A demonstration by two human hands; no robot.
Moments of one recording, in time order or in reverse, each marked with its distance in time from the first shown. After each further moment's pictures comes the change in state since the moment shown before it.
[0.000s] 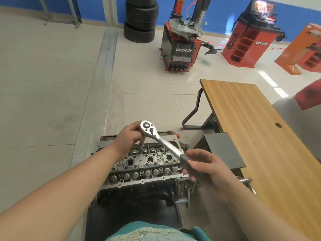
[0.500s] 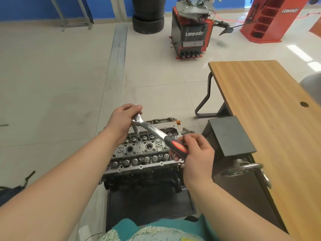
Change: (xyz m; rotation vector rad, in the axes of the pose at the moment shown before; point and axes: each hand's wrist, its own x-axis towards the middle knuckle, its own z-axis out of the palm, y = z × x) left_hand 0.002 0.031 0.036 -0.012 0.372 -0.035; right_hand -0.002 0.027 0.050 0.242 0.541 -0.324
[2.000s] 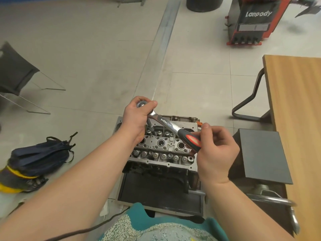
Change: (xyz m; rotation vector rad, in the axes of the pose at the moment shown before) left_hand -0.009 -0.004 0.036 -0.184 0.415 -0.009; right_hand 0.076 -0.018 -0.004 -0.164 -0.120 -0.345
